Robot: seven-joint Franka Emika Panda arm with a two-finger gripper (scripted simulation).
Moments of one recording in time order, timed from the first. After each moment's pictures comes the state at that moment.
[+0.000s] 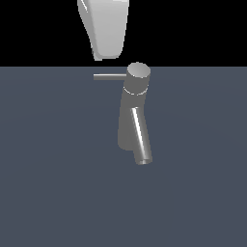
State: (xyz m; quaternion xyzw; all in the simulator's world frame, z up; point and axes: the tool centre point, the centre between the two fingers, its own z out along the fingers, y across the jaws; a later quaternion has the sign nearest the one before) arm -0.098 0.057 0.316 -0.80 0.55 -0.17 0.19
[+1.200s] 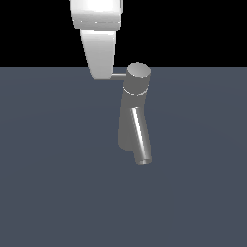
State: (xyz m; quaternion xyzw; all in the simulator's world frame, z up) arm -0.054 0.053 0.291 -0.72 0.63 -0.19 0.22
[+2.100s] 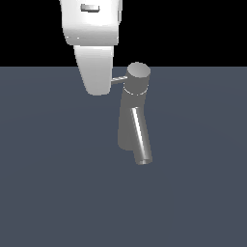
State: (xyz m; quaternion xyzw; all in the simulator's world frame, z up) arm -0.086 0.056 0.270 -0.72 0.63 -0.19 0.22
